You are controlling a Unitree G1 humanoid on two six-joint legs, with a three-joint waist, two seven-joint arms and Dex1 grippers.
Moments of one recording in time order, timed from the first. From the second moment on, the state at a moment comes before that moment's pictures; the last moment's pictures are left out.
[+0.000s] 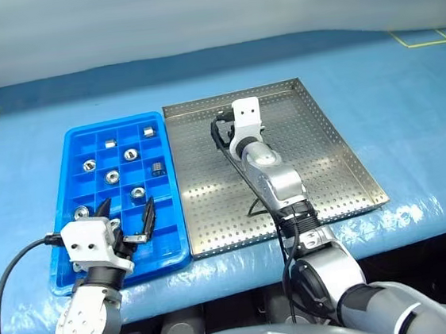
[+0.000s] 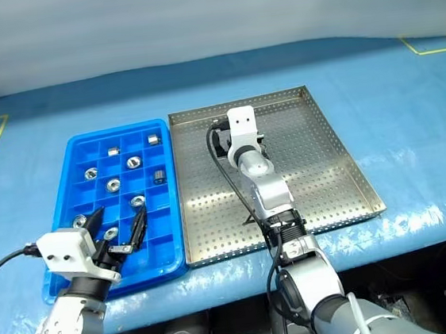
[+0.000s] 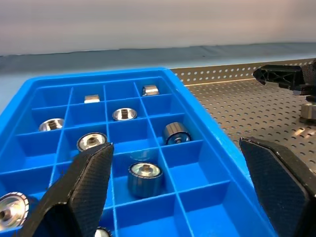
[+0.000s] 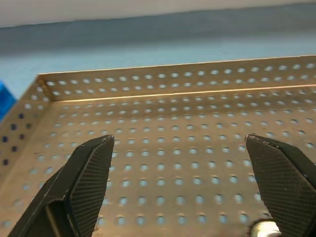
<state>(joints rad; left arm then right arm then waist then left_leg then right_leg) 0.50 0.17 0.09 -0.82 -0.26 0.35 -0.16 -0.66 0.13 0.00 0.40 0.04 0.38 -0.15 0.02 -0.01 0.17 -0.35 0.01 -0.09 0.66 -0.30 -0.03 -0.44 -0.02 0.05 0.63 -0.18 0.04</state>
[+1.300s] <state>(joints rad) 0.60 0.14 0.08 -0.82 -0.25 0.32 -0.13 -0.70 0.12 0.29 0.09 0.28 0.78 0.22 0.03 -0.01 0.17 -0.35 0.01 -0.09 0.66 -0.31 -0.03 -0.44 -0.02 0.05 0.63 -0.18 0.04</state>
